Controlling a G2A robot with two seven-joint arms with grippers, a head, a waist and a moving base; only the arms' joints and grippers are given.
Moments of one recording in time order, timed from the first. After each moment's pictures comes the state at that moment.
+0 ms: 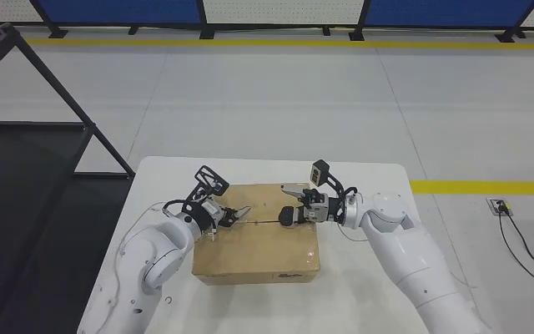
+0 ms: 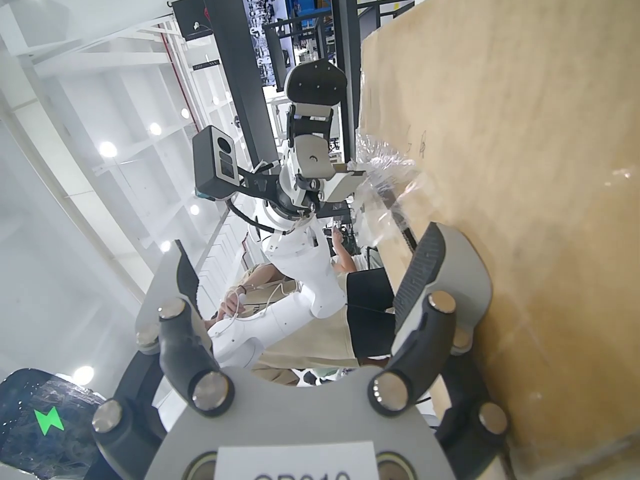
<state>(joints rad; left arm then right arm) 0.93 -1.18 -1.26 -1.68 1.22 -0.36 -0.57 -0.51 -1.33 1.06 -0.90 0.52 -0.02 1.19</state>
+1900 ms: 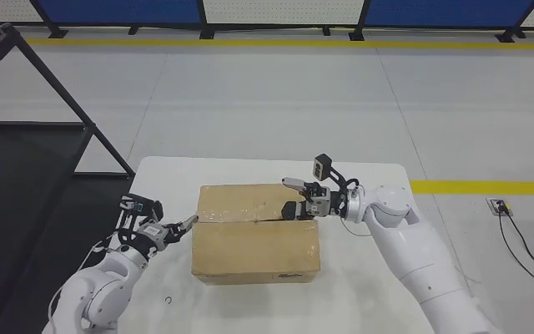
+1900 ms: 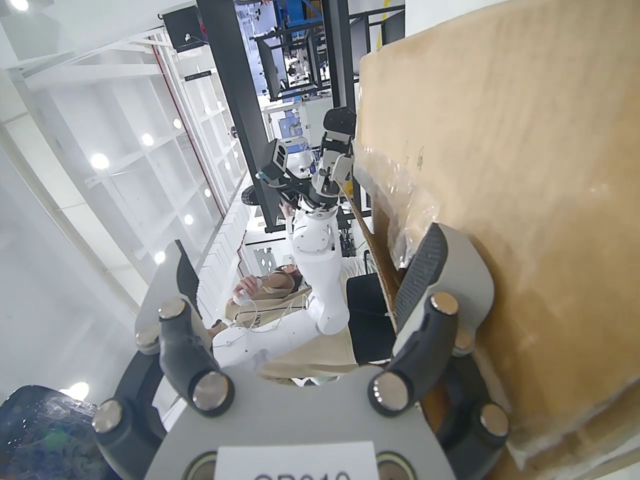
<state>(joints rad) 1.25 -1.13 -1.60 -1.73 0.96 -0.33 -0.43 -0.49 -1.32 1.07 -0.94 0.50 0.05 1.18</state>
